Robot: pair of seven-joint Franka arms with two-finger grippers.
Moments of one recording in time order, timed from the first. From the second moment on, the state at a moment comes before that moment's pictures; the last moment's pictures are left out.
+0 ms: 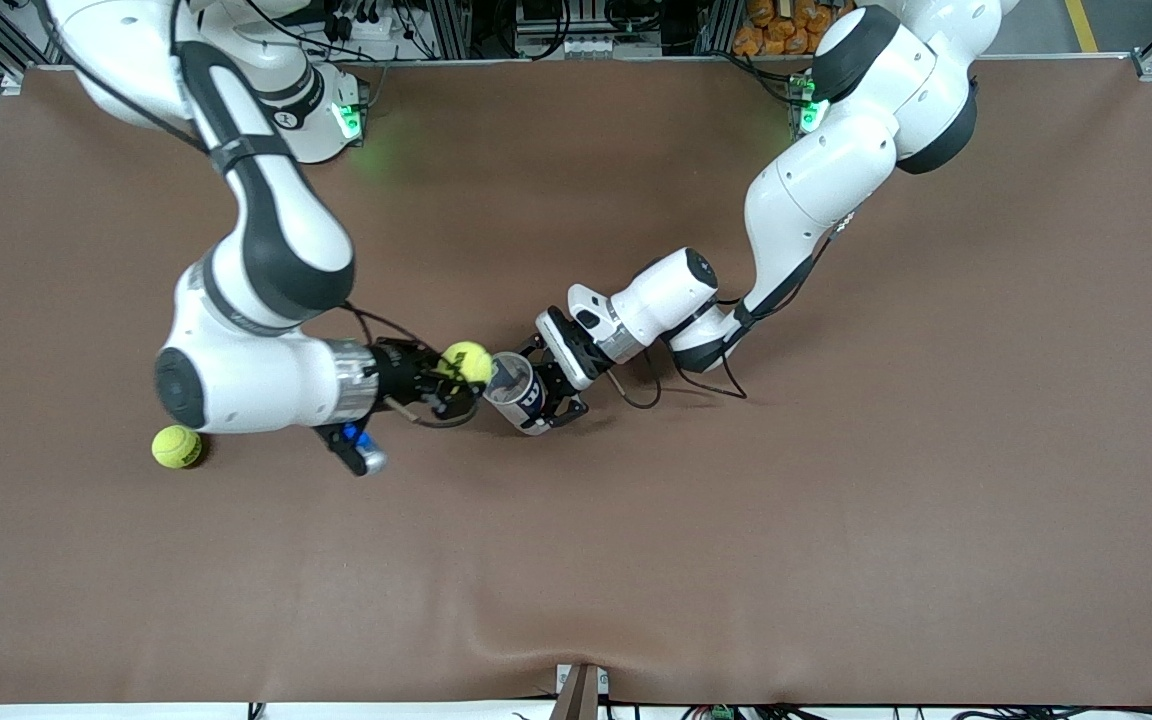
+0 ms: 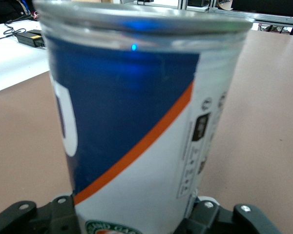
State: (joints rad) left arm -0.32 1.11 -0.53 -1.59 0.41 3.57 0.23; right arm 0.27 0.59 0.15 -1.33 0.55 1.77 0.93
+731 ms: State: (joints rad) left arm -0.32 1.11 -0.53 -1.59 0.41 3.57 0.23; right arm 0.30 0.62 0.15 -1.35 0.53 1.83 0.97
